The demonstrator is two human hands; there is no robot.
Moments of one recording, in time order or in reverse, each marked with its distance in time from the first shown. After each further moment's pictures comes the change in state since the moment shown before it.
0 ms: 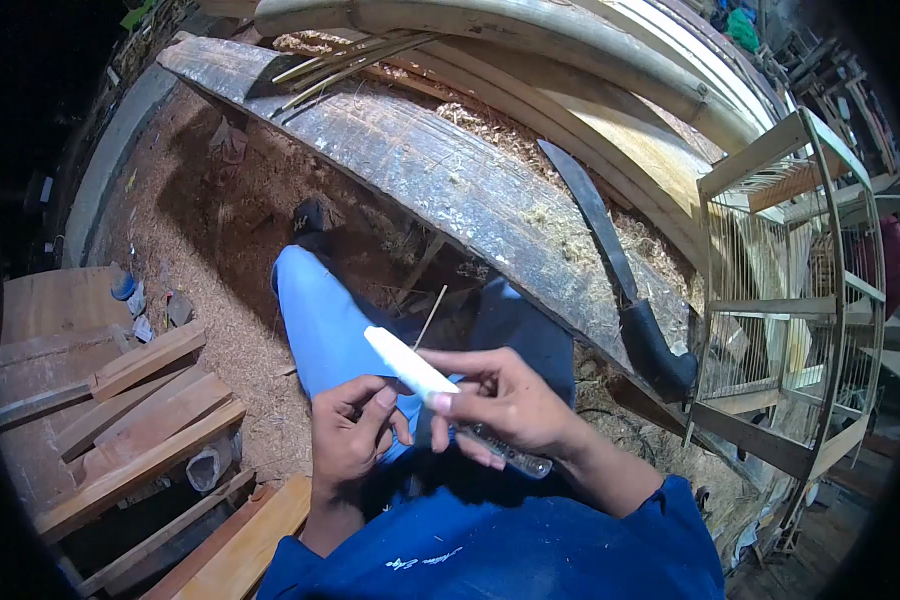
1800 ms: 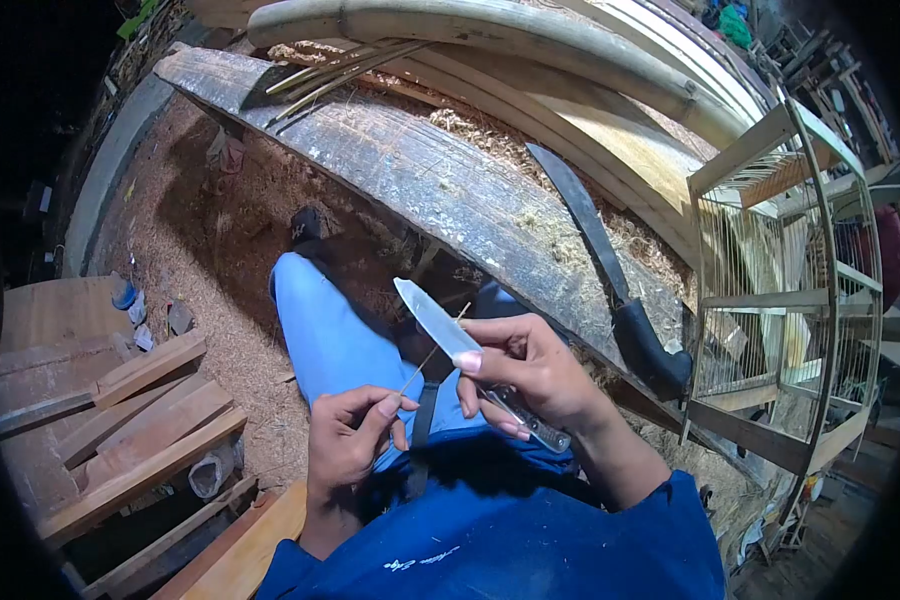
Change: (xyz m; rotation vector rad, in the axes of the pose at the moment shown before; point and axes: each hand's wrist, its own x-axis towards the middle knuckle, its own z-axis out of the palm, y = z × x) left_hand -0.001 0.004 0.002 0.201 -0.055 0.023; right_hand -0.006 -0.020 -0.024 -0.002 0.014 -0.149
